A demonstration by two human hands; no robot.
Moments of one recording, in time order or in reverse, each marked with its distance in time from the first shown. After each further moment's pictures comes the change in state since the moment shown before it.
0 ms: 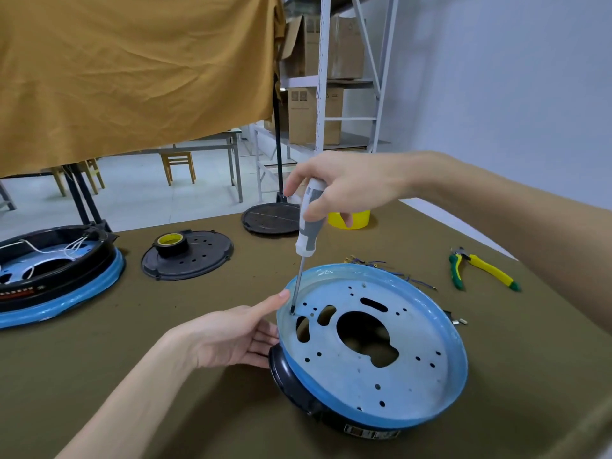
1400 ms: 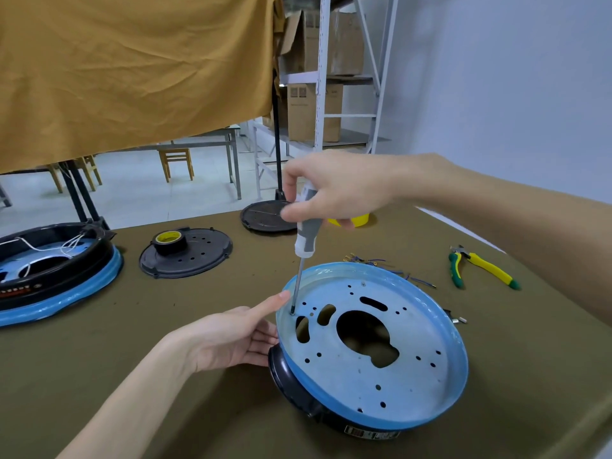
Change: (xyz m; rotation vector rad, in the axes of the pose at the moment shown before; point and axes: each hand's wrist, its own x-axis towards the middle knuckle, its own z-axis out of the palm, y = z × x) left_hand 0.001 -0.005 0.002 -0.009 0.027 0.032; right_hand 0.004 -0.011 0.006 -0.147 0.031 -0.009
